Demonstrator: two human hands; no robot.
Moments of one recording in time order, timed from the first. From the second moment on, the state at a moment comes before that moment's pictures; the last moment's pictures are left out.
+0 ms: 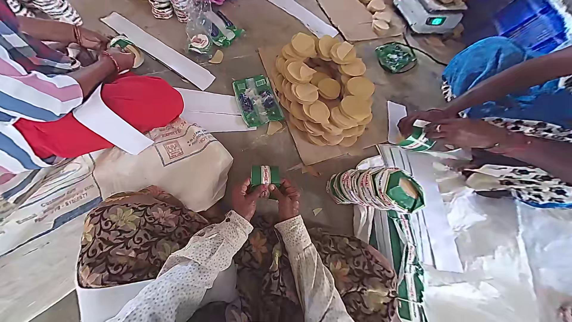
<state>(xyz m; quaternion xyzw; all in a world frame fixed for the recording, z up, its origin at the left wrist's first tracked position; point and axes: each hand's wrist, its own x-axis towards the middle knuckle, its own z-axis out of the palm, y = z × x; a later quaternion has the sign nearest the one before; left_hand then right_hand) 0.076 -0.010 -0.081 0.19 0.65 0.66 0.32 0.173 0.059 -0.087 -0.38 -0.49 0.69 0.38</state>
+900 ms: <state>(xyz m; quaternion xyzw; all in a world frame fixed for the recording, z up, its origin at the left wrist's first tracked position) 0.086 -0.010 -0.085 0.15 0.63 0.70 0.29 0.174 0.058 -0.097 -0.39 -0.49 0.67 0.39</state>
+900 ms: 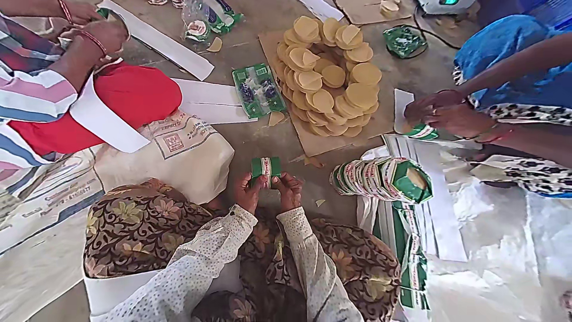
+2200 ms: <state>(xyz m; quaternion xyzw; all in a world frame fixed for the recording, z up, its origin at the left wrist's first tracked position) 0.087 -0.007 -0.101 0.22 0.63 0.68 0.29 0.181 0.070 -0.097 -0.40 -0.56 0.64 0.34</state>
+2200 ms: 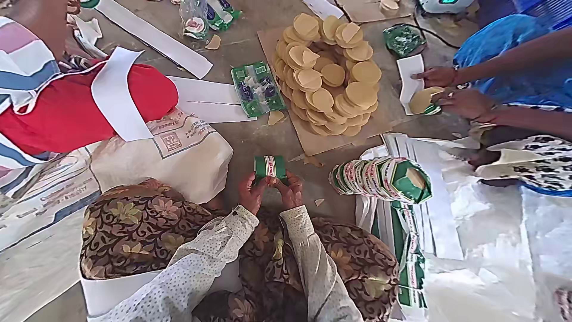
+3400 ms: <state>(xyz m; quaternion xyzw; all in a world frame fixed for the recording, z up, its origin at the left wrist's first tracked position) 0.057 -0.027 -0.067 0.38 0.72 0.54 0.21 0.180 0.062 -0.034 -0.58 -0.67 0.37 0.26</state>
